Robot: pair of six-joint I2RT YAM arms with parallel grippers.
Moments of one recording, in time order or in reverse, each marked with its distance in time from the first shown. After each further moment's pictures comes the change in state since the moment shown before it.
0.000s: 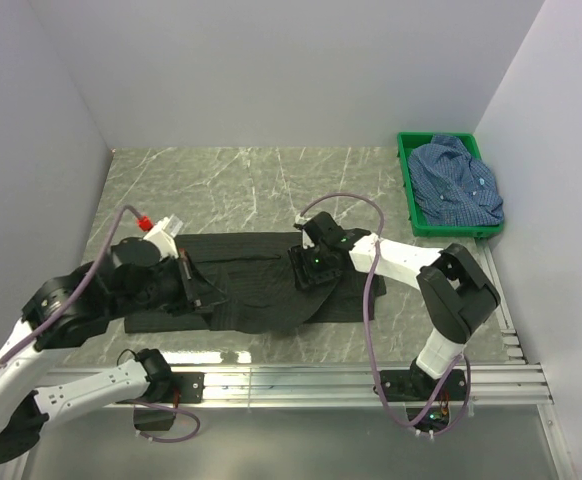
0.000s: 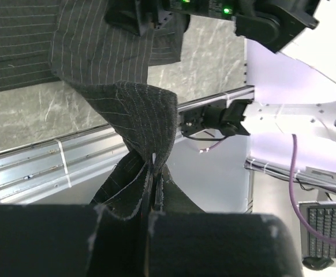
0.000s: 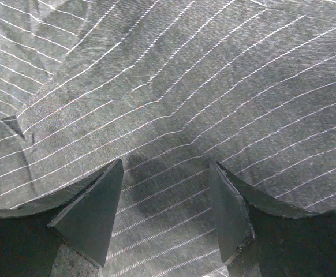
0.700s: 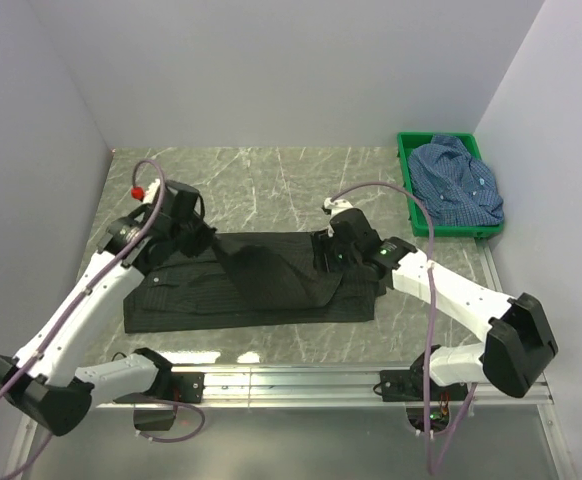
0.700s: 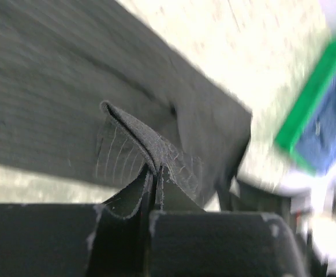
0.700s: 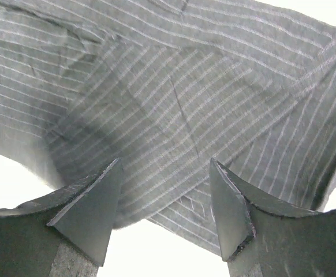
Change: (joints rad) left arm 0.349 0.352 -0.013 0.149 -0.222 -0.133; right arm 0.001 -0.376 -0.087 -0.025 0.239 0.013
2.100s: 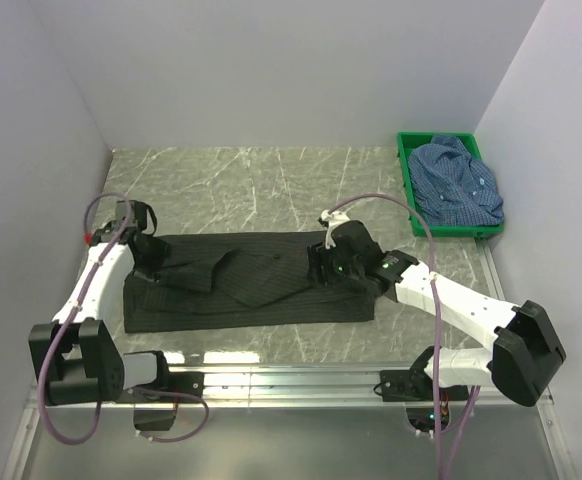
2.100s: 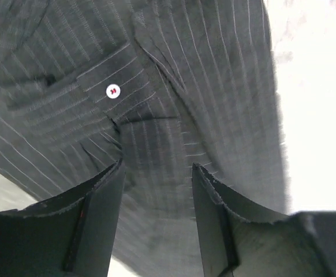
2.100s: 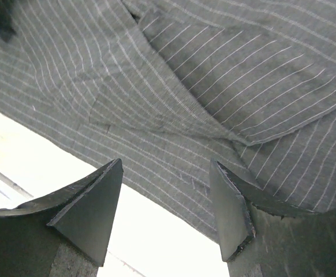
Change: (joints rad) left arm 0.628 0.138 -0.375 0.187 0.069 0.015; right arm 0.040 -0.069 -0.113 0.086 -0.092 0.021
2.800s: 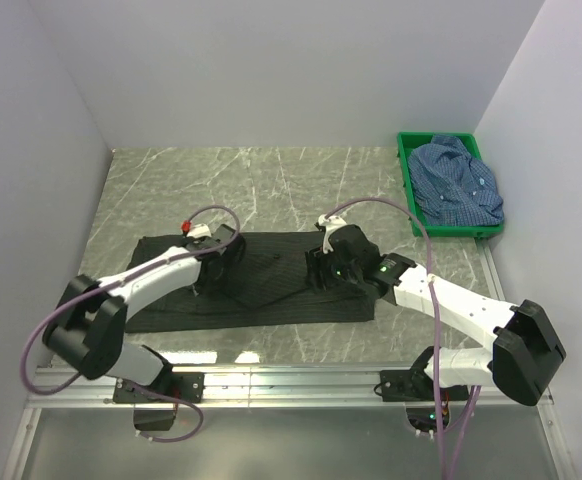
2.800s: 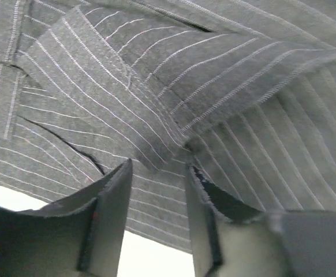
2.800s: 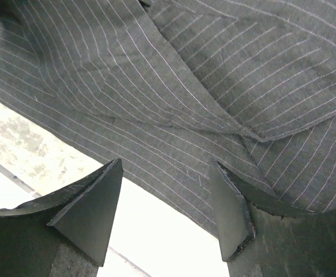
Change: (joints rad) left arm -0.644 0.151 -0.059 0.068 -0.292 0.219; right arm 0.029 0.000 -0.017 0.010 0.002 0.005
